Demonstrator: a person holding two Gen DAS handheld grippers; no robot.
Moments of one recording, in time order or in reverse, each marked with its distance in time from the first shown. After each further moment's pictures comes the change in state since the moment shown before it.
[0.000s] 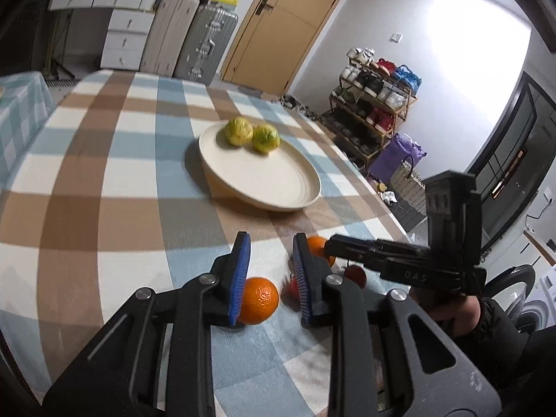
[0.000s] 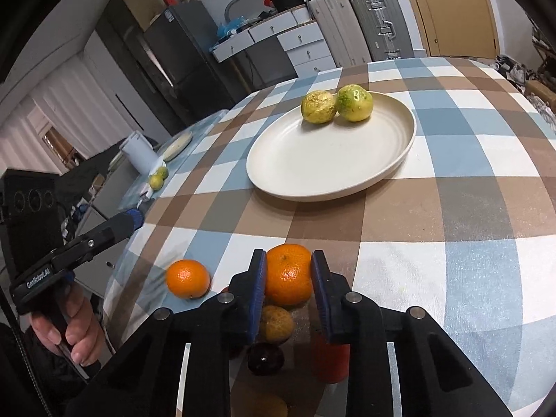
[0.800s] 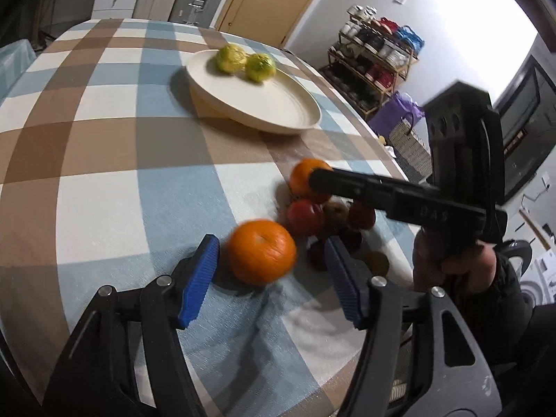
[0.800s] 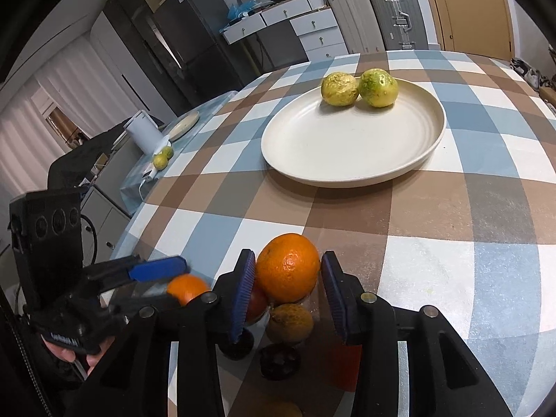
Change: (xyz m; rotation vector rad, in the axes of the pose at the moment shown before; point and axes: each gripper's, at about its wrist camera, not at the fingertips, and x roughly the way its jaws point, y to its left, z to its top) left arm 0.040 -0.007 -0.051 0.005 0.183 -0.020; right arm 0.019 0.011 0.000 -0.032 0.062 0.024
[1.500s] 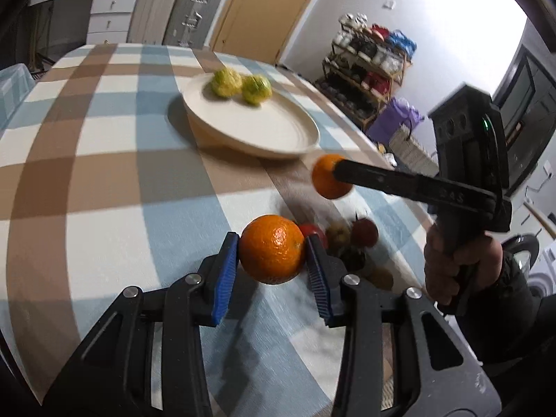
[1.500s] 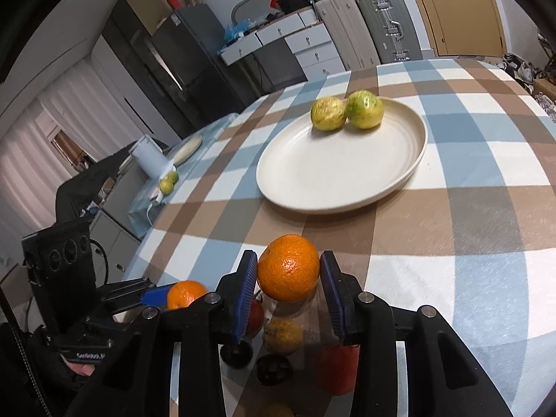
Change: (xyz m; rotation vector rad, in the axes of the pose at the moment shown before) left arm -0.009 0.006 0.017 0.039 -0.078 -0.003; right arm -0.025 -0.016 0.010 0.057 -0.096 0.044
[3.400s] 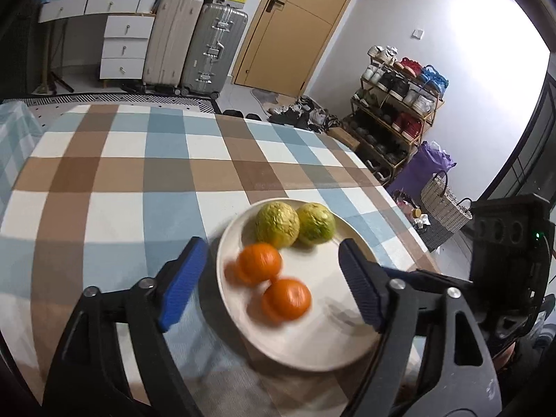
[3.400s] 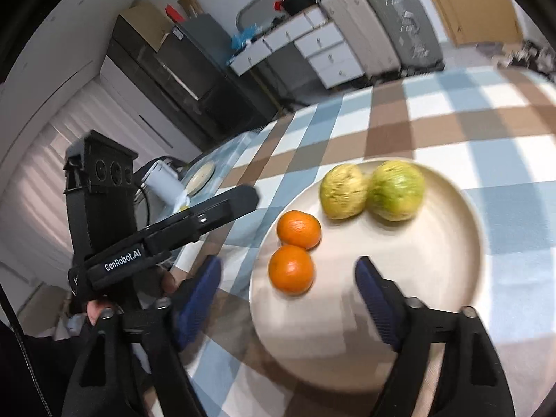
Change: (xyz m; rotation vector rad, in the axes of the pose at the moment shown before) left arm 0.084 0.054 0.187 -0.022 -0.113 0.103; right arm 0.047 -0.023 0.101 0.033 -0.025 0.107
